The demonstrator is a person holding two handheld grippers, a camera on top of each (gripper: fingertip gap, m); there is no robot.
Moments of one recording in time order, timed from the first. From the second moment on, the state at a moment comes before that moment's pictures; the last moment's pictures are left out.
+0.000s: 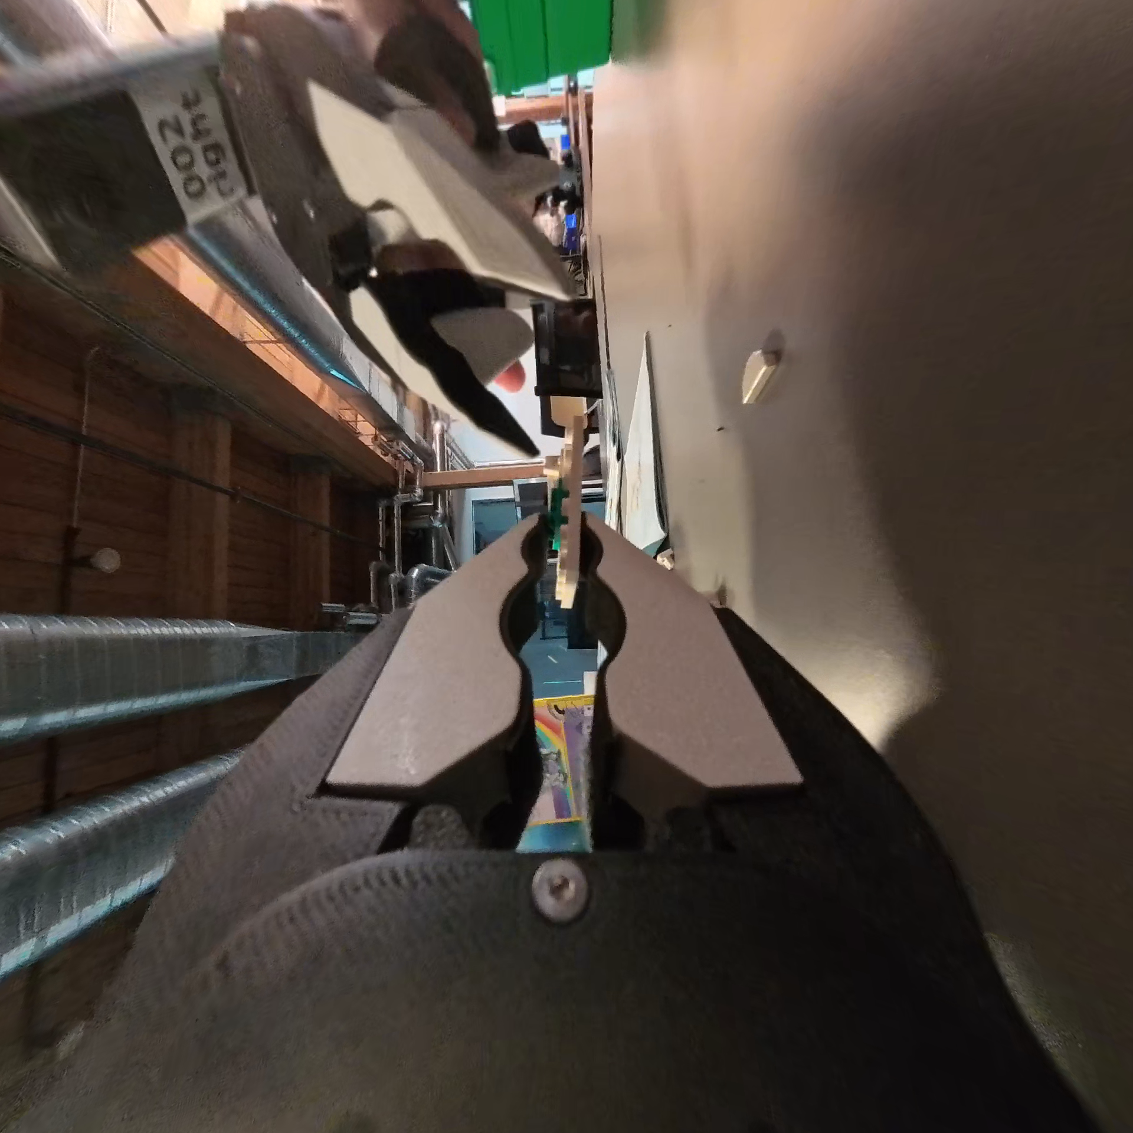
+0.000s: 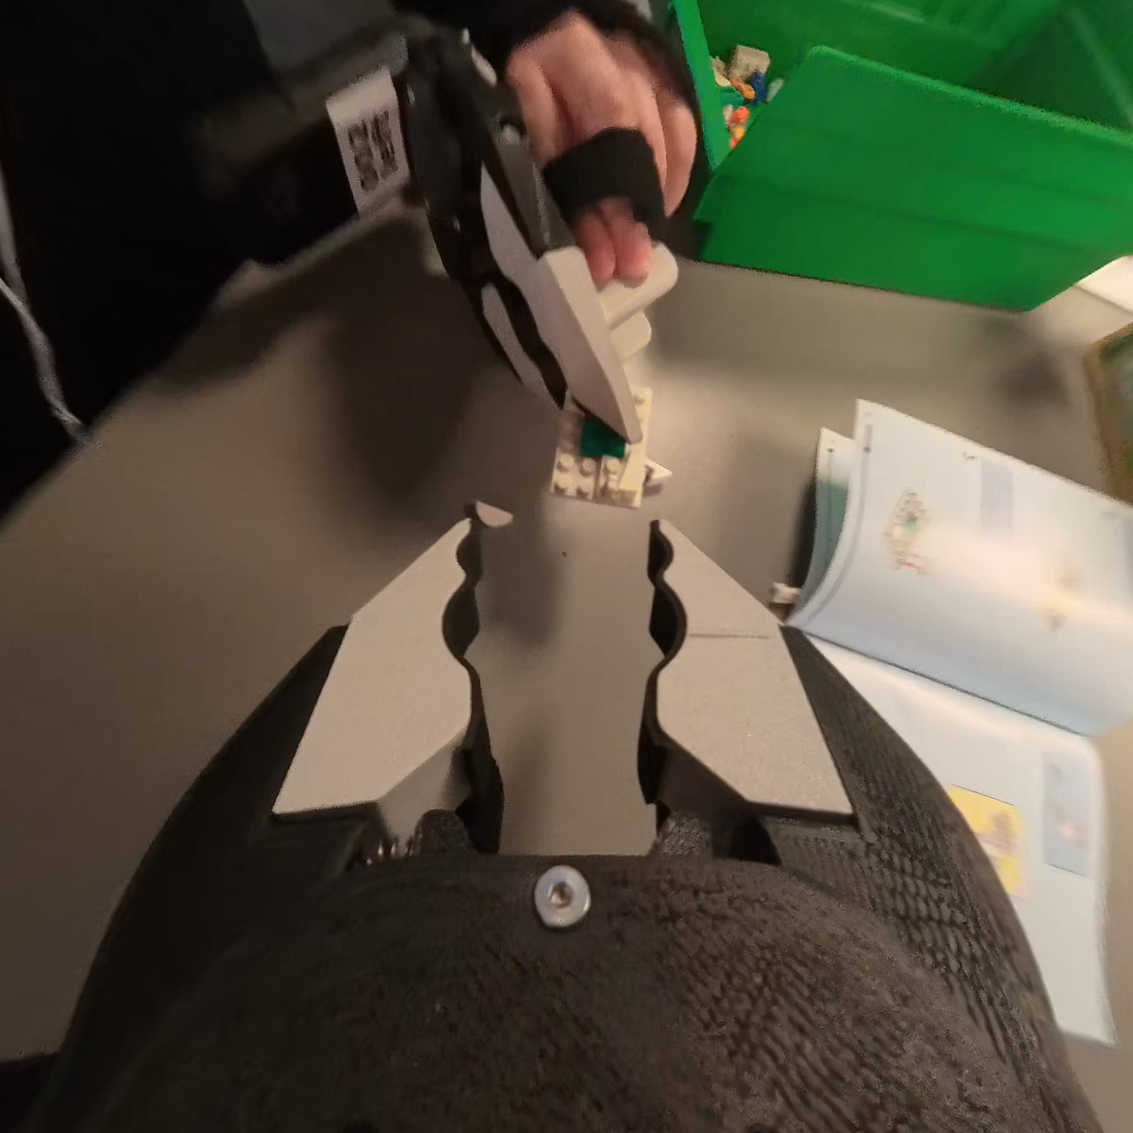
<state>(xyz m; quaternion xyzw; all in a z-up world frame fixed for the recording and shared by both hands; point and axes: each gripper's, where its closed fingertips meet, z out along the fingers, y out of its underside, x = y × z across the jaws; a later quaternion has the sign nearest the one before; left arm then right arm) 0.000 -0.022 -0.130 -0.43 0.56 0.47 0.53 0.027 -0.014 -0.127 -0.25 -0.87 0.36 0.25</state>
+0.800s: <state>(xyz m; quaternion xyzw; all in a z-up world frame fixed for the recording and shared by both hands) 0.025 -0.040 -0.125 -0.41 0.58 0.38 0.58 0.021 -0.037 -0.127 0.03 -0.78 0.15 0.61</state>
